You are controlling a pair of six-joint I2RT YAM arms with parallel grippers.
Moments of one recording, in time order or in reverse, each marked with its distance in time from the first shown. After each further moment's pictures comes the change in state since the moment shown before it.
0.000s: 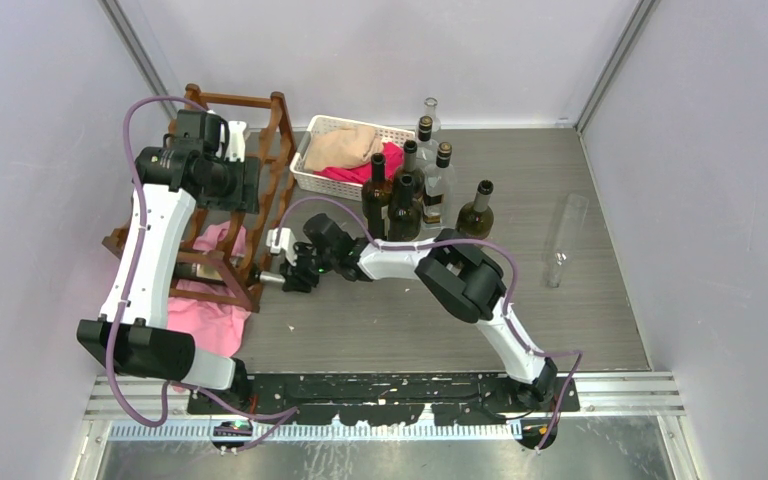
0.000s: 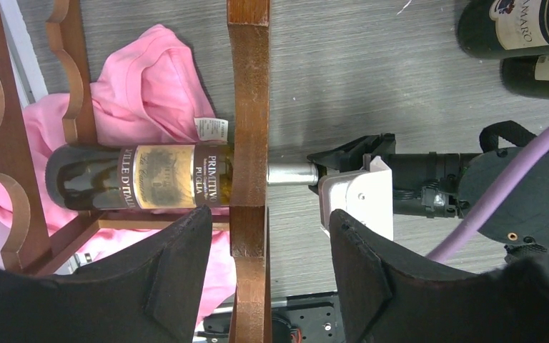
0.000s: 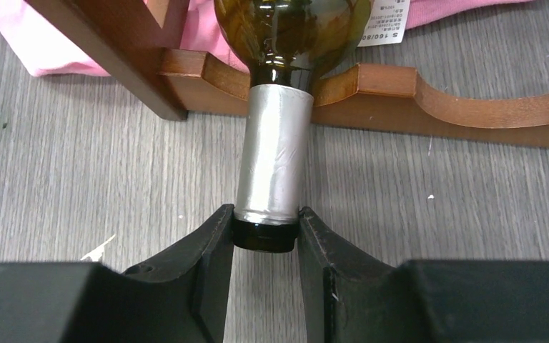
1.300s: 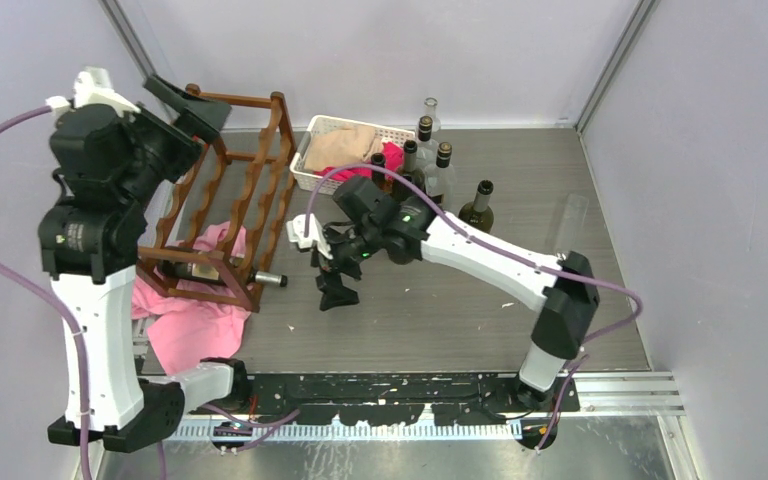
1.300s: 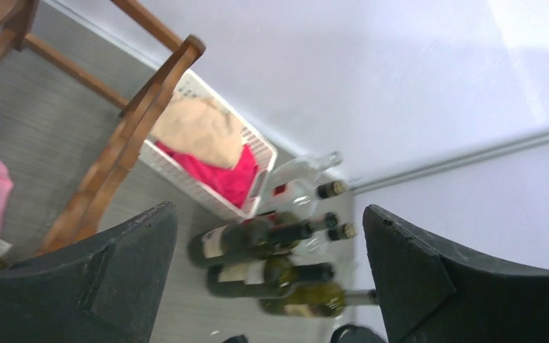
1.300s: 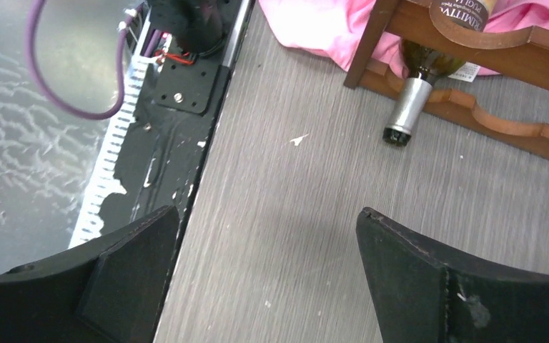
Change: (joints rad) left arm 0.000 -0.286 0.165 0.339 -0.031 -0.742; right arm -0.005 -0.505 0.077 -0.787 -0.189 -0.248
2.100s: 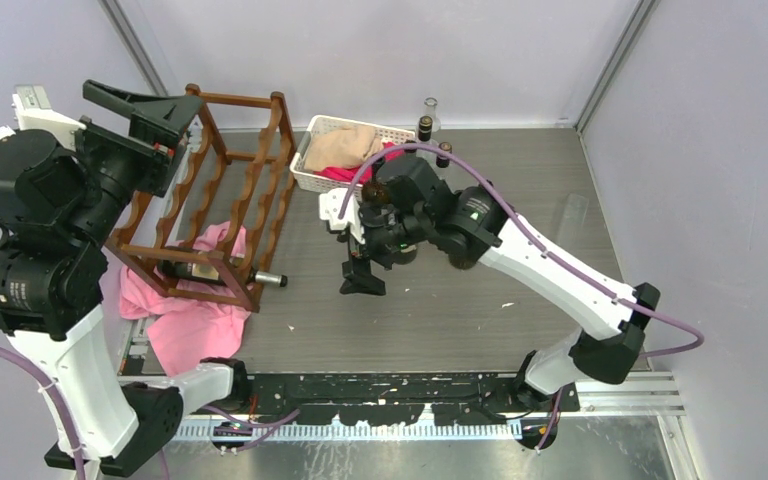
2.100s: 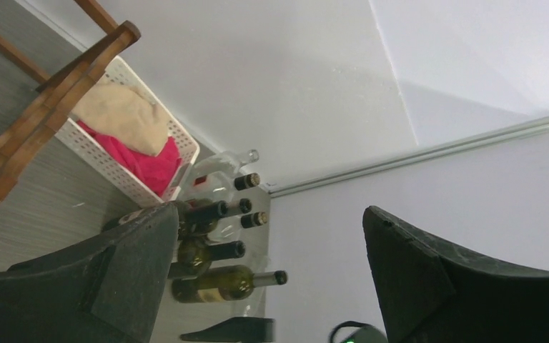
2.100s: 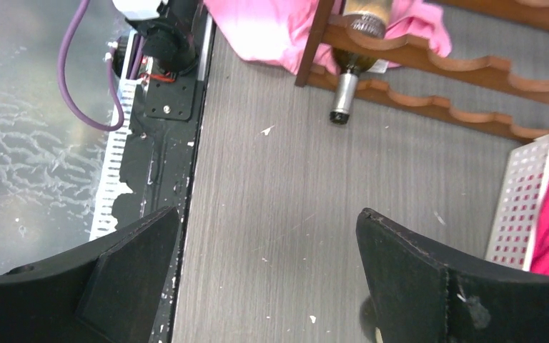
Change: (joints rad) left arm -0.010 0.033 0.364 -0.230 -0.001 -0.302; right arm -0.001 -0.252 0.101 -0.232 0.162 0.060
